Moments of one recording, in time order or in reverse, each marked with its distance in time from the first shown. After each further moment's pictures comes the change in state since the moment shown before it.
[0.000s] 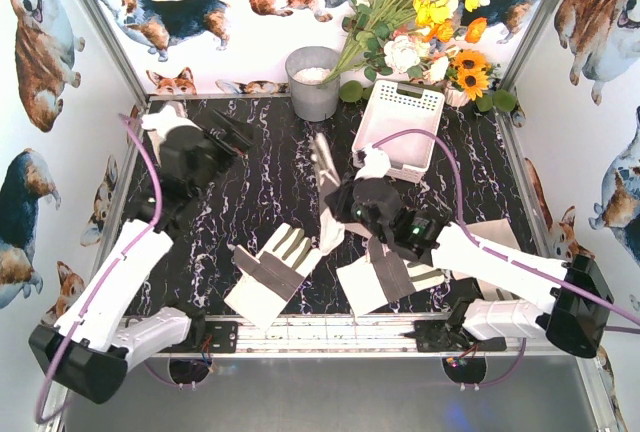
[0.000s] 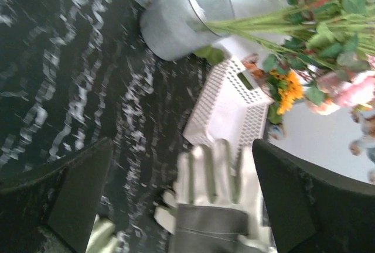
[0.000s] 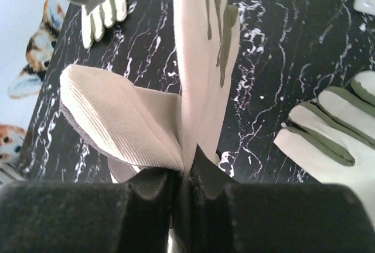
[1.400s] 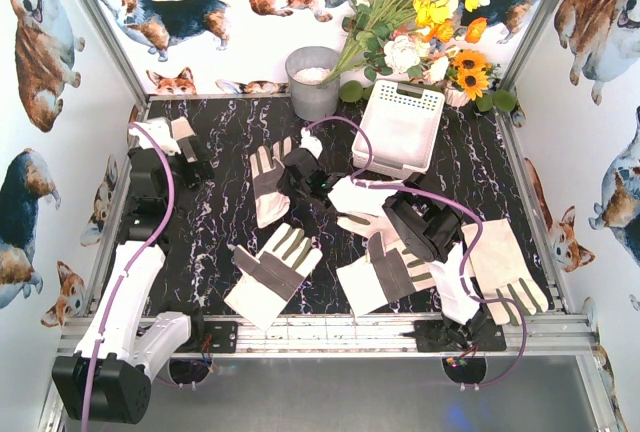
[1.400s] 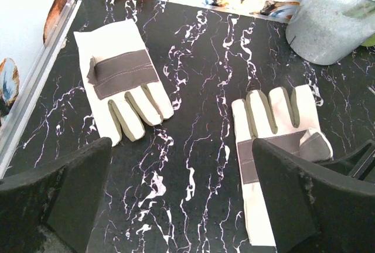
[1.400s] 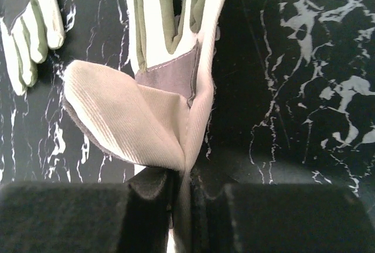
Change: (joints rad) left arm 0.387 -0.126 -0.255 0.153 0.135 0.784; right arm -0.148 0.937 0.552 0.191 -0.191 0.169
